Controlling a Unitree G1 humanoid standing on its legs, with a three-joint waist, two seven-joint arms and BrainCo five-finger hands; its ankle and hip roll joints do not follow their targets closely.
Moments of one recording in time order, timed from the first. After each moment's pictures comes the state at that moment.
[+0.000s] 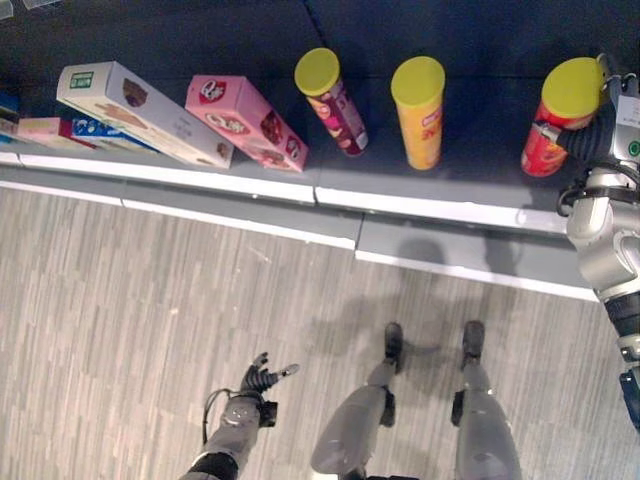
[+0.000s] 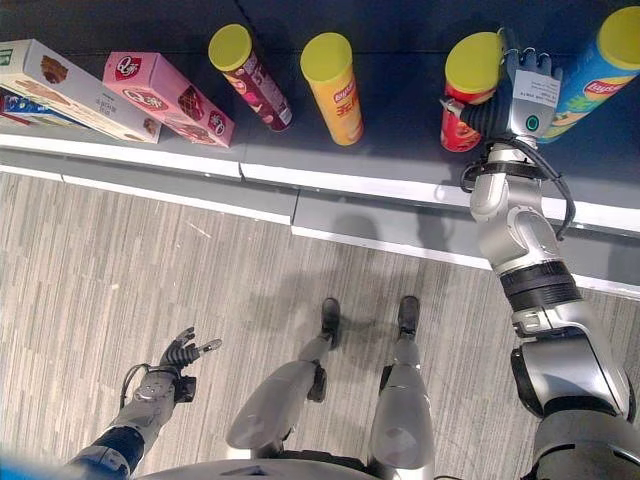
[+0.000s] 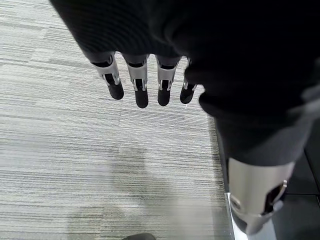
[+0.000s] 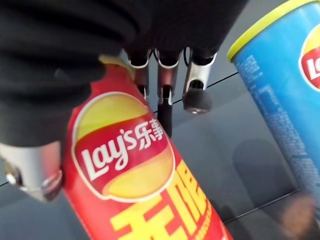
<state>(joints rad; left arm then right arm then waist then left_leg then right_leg) -0.13 0.30 -0.20 0.94 -0.25 -0.10 0.15 -0.78 -0.76 0.23 0.37 -0.58 0.13 -0.61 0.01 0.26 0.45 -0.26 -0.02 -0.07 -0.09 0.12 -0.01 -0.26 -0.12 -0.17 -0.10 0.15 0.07</state>
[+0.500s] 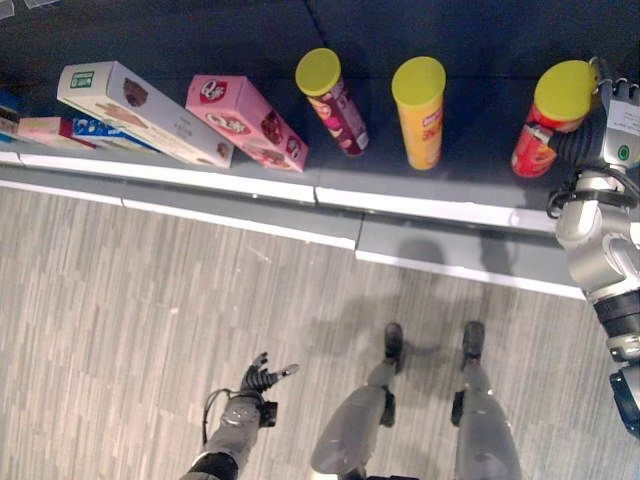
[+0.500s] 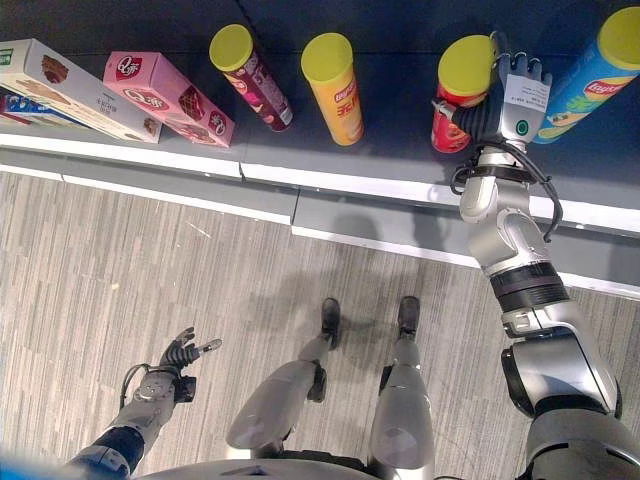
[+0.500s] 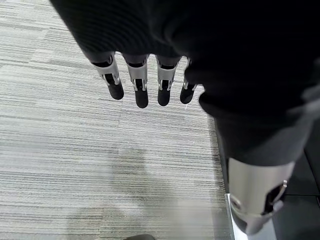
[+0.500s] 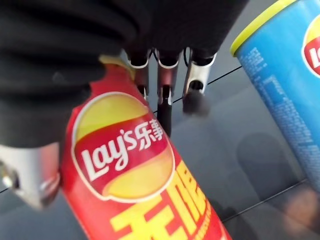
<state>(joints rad) -0.13 0.30 -0.20 0.94 -0.25 -0.10 0.16 -0.78 -0.73 0.23 0.37 -0.58 0.13 -0.63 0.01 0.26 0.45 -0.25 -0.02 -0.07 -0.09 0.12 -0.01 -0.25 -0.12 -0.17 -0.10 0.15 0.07</state>
